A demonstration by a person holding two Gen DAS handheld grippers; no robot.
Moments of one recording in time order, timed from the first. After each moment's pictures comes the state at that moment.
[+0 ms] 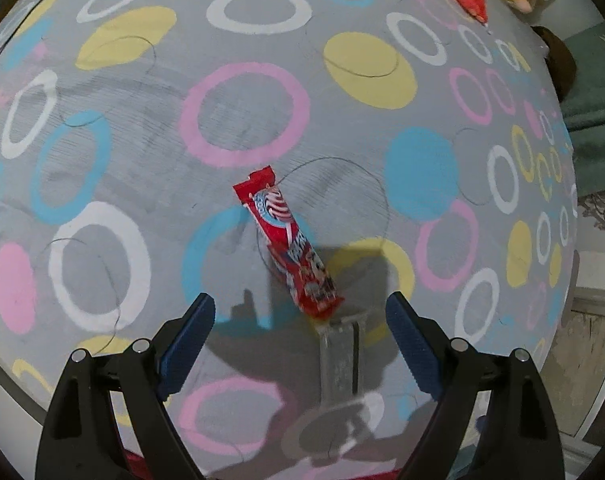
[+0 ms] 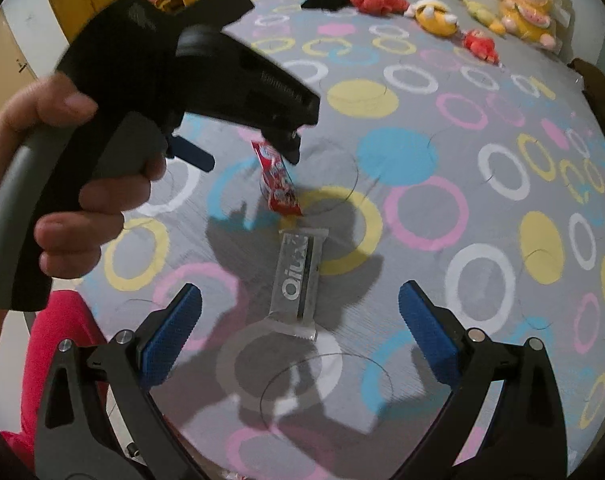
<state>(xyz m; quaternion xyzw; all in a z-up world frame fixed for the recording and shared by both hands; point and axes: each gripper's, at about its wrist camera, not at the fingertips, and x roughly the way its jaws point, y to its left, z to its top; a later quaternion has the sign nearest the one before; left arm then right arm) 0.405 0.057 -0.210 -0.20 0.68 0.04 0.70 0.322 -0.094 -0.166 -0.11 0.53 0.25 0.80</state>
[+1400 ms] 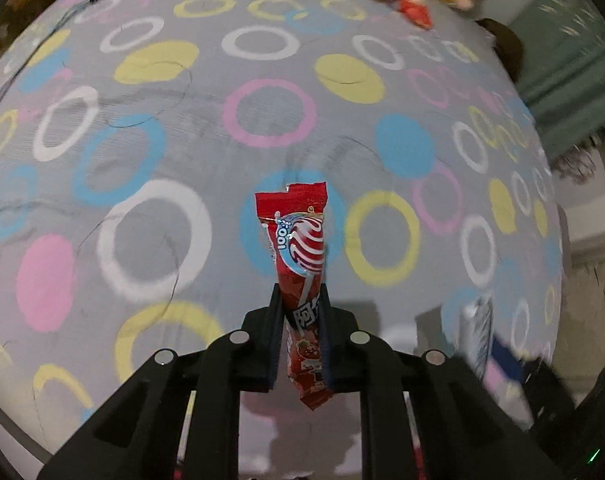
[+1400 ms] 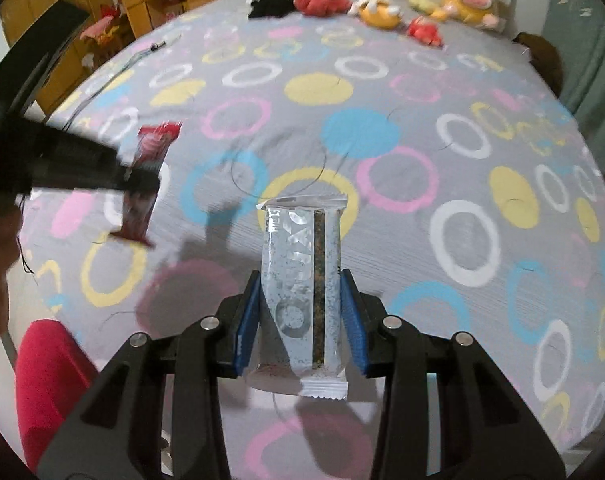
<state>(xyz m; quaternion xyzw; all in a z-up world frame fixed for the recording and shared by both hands) 0.298 0.079 -0.159 -0.14 0.61 -0.02 0.78 0.263 -0.101 -0.160 -0.08 0.50 0.15 0.85</state>
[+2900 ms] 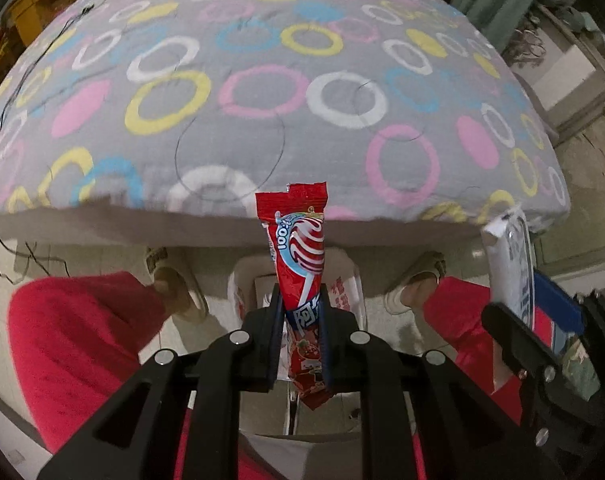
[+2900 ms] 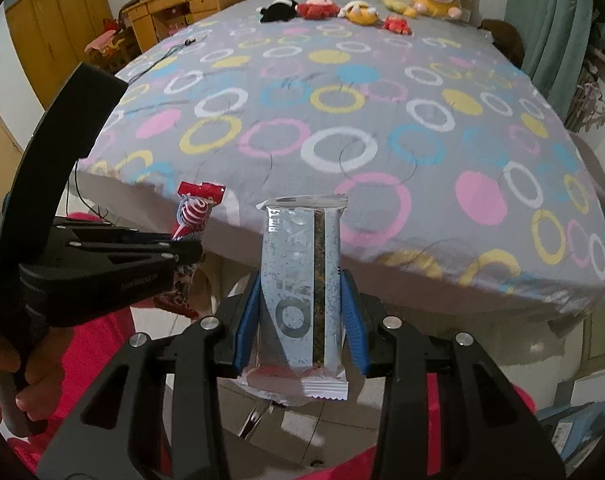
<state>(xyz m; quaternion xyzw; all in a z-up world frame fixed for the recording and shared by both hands) 0.033 0.020 -0.186 -0.05 0.61 -0.07 0.79 -0.010 -0.113 -0.145 -0.05 0.50 0.13 0.86</state>
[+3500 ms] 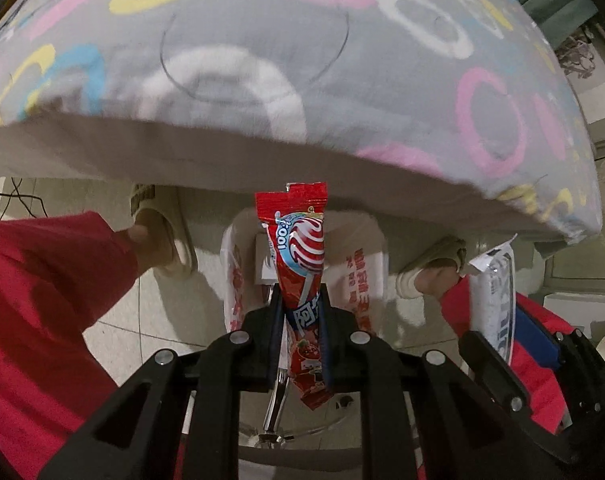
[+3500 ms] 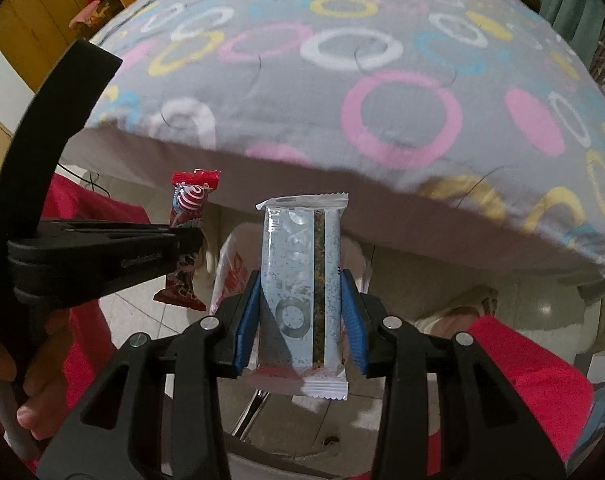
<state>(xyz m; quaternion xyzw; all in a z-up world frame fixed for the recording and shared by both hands) 0.046 0.028 -0.289 -0.09 0.68 -0.03 0.72 0.010 -0.106 -0.246 -0.04 0.58 0.13 0.80</state>
